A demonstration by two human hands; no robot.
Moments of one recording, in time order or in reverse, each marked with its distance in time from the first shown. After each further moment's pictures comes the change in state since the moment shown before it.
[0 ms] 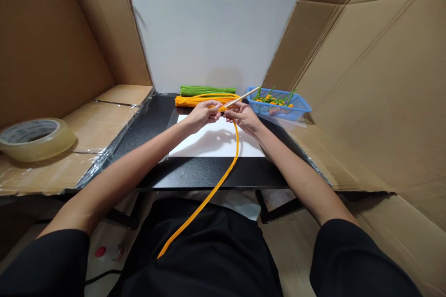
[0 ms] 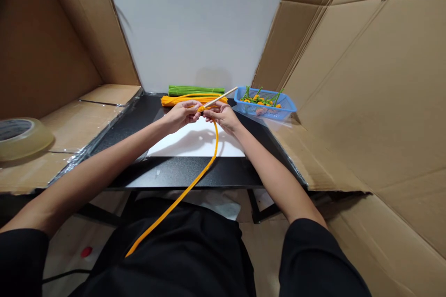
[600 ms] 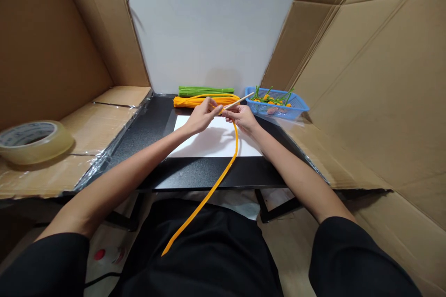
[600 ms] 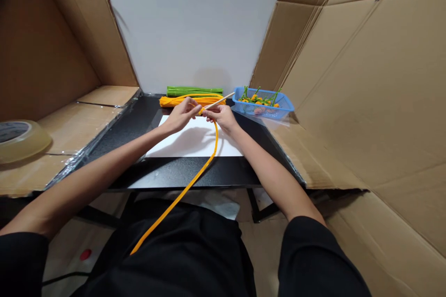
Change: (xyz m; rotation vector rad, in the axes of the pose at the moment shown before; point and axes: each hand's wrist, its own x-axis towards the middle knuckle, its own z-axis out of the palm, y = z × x) left_hand -0.004 -0.006 -0.003 0.459 0.107 0.183; right_hand 0.005 0.010 -0.003 -0.035 0.129 0.003
